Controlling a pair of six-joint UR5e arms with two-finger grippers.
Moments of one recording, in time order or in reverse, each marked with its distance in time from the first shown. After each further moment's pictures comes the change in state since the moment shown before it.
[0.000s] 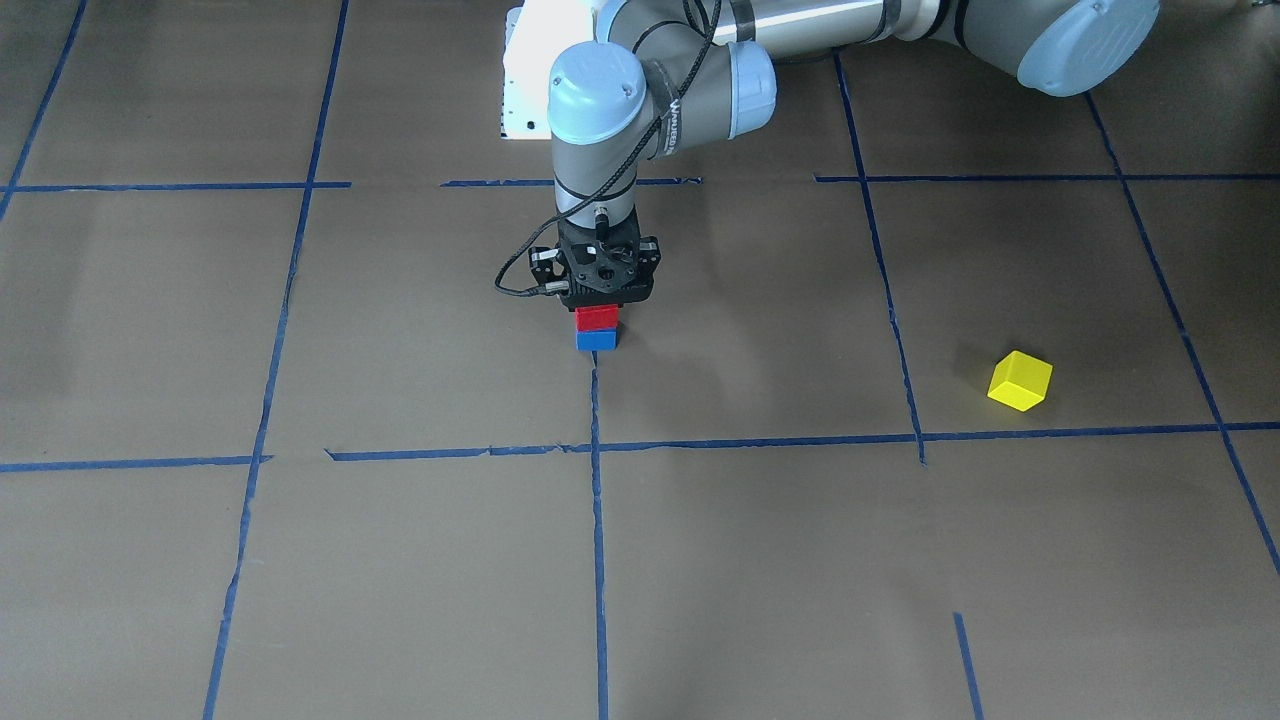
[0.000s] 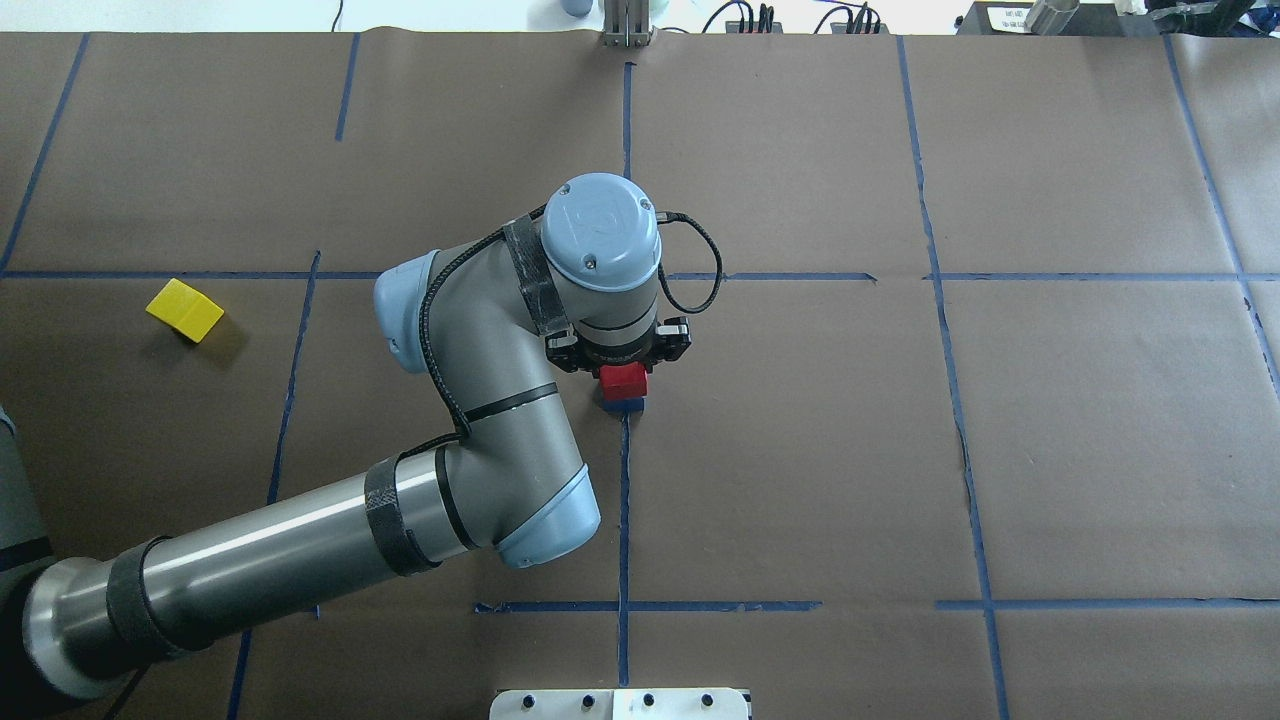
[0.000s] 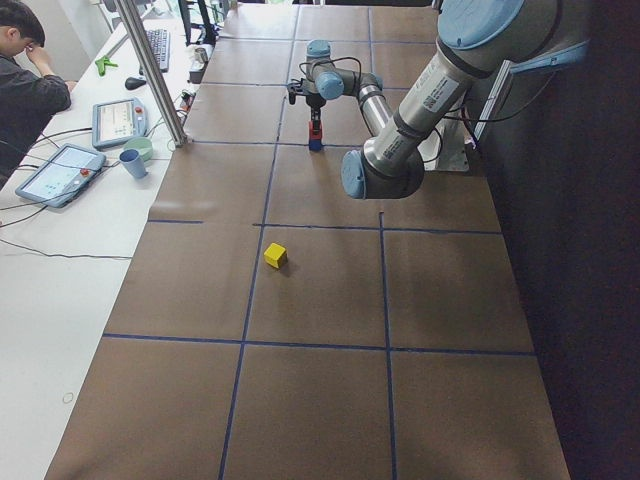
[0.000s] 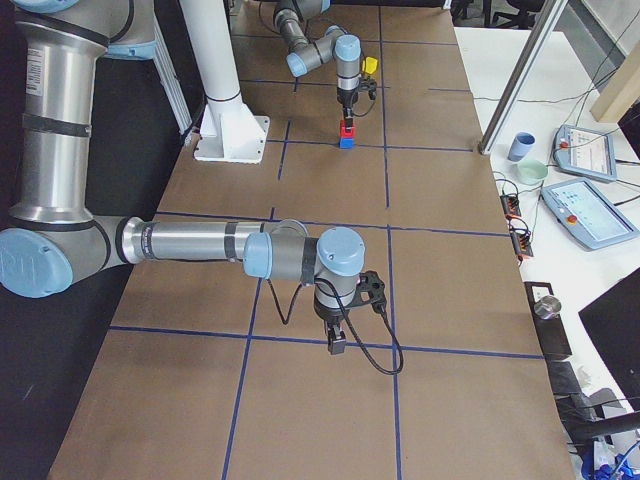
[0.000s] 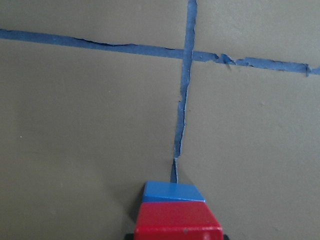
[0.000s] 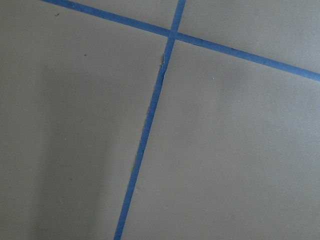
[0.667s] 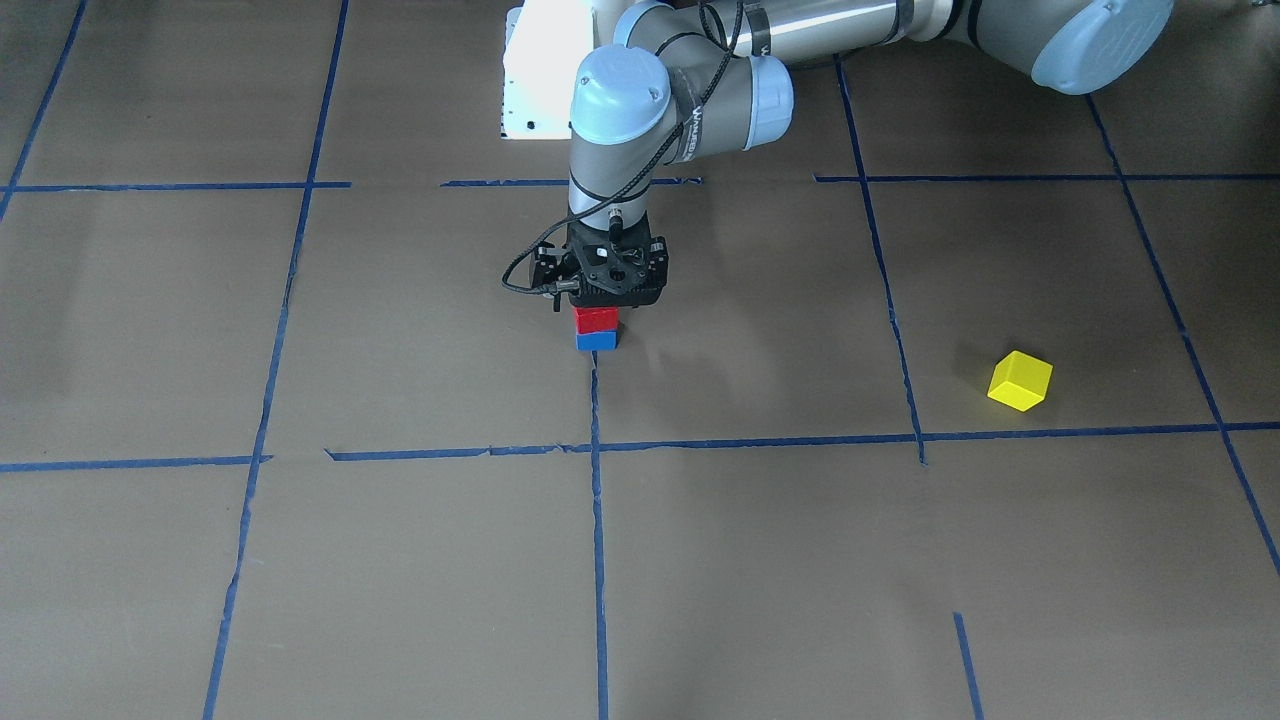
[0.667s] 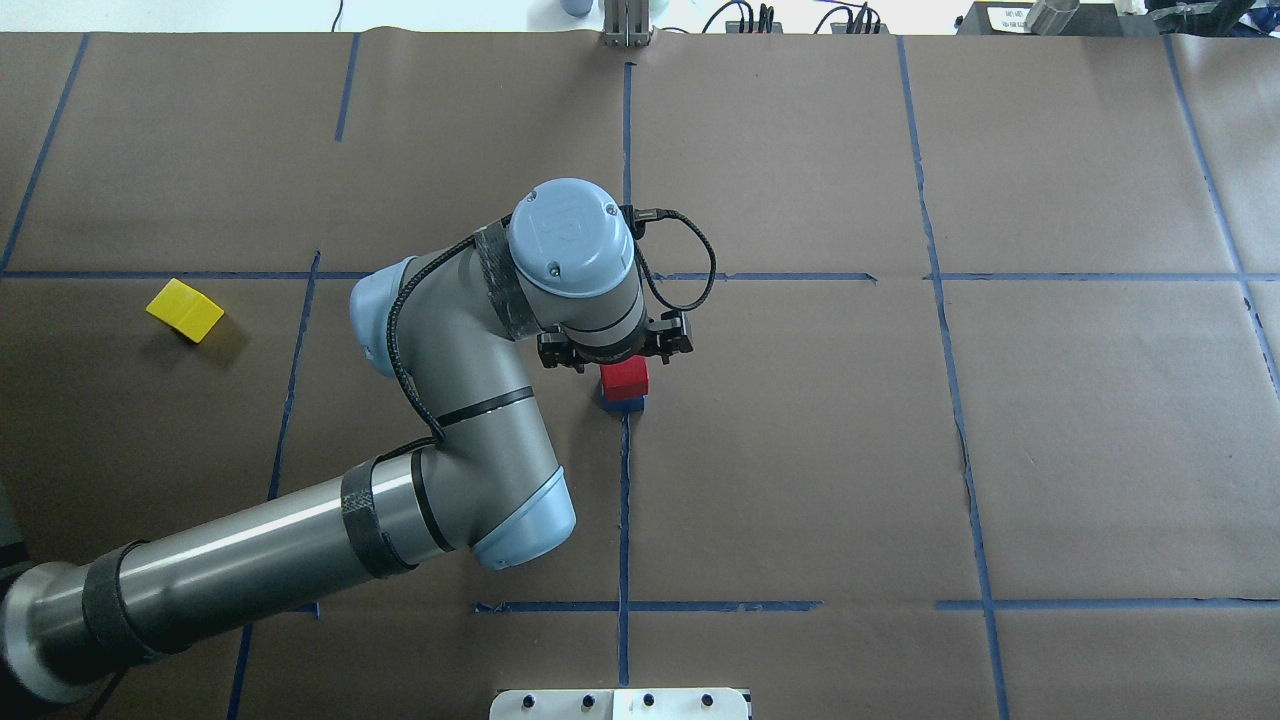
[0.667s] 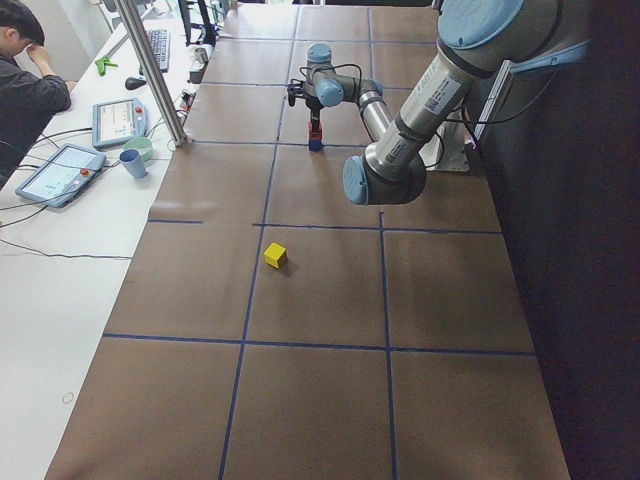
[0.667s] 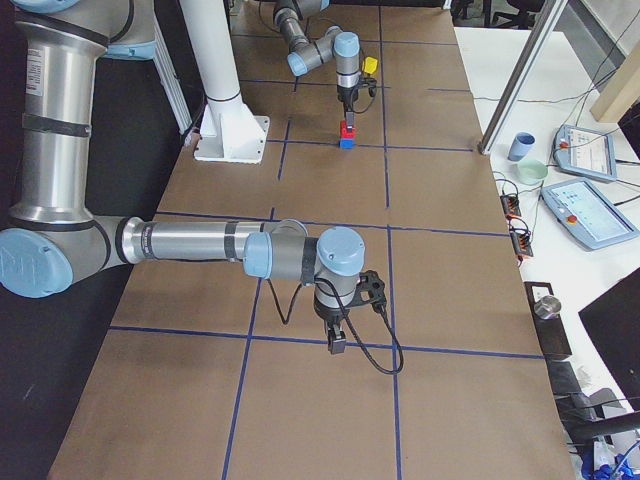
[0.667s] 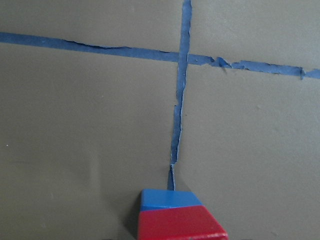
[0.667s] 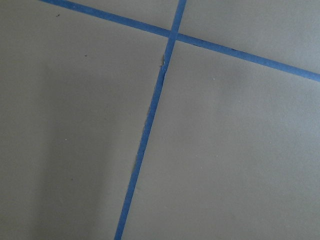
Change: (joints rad) left arm -0.010 0.039 -0.048 -0.078 0.000 -0.002; right arm 0.000 0.000 0.002 0.000 0.001 0.000
